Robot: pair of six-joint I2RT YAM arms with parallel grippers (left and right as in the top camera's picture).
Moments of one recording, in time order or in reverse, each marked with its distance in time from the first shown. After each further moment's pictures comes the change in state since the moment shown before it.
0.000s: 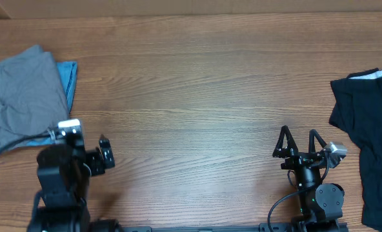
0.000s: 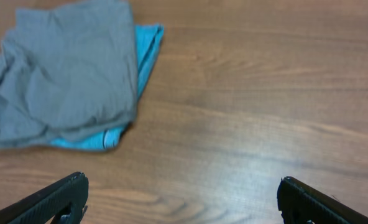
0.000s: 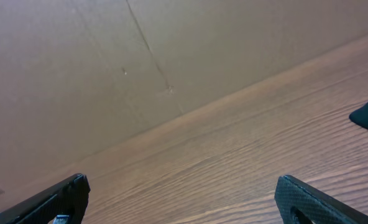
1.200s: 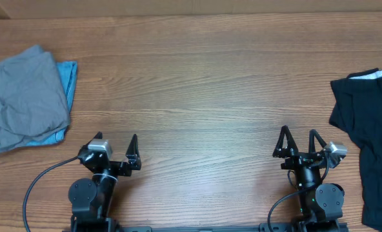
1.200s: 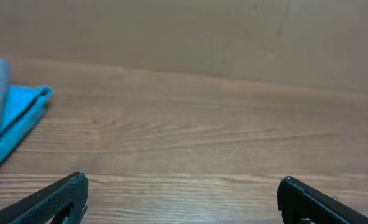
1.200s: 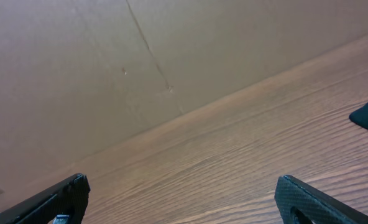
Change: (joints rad) left arm -0.045 -0.389 -0.711 0.815 0.327 -0.115; right arm 0.000 0.000 0.000 0.000 0.000 0.000
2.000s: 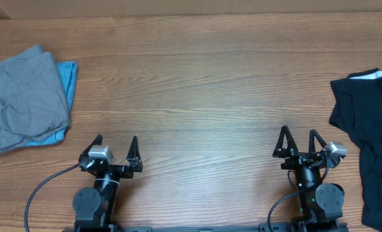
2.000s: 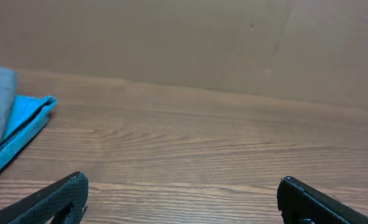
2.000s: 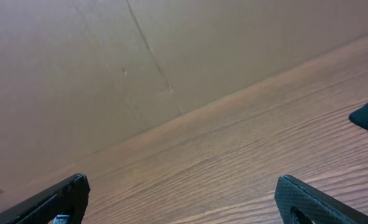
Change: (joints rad) left arm -0.068 -0.179 -0.054 -0.046 -0.107 -0.032; right arm 0.000 0.000 0.000 0.000 0.000 -0.002
